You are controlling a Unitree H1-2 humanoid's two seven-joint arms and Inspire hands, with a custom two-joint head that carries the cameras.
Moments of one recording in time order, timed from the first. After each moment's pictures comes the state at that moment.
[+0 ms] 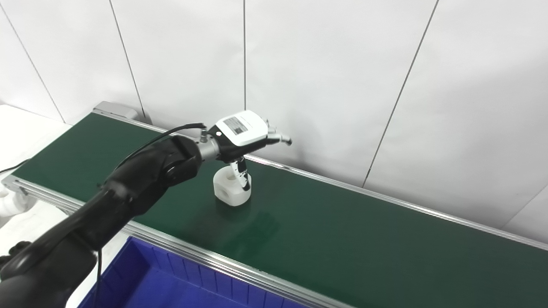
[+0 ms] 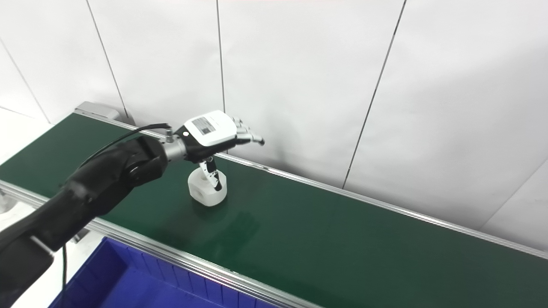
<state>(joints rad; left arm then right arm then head) -0.67 0.59 -0.47 0.42 0.95 -0.41 -0.15 0.56 -0.06 0.33 0.02 -0.09 -0.41 -0.13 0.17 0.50</state>
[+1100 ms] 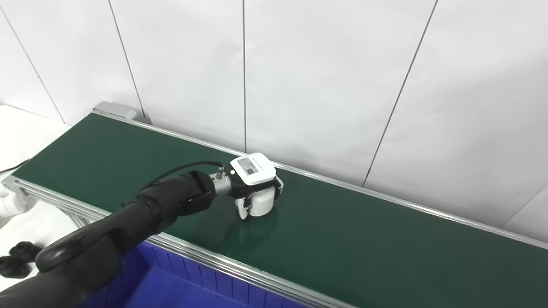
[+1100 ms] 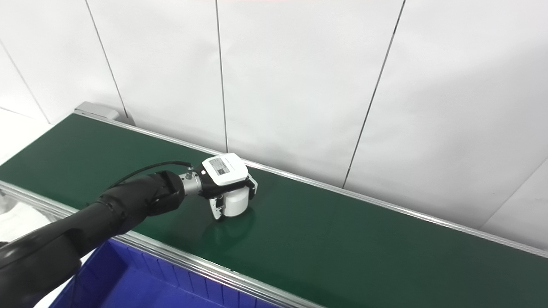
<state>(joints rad) -0.70 0.49 -0.77 0.77 0.99 -0.45 0.25 0.61 -0.02 0.33 -0.05 -0.14 -0.41 -0.12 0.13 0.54</state>
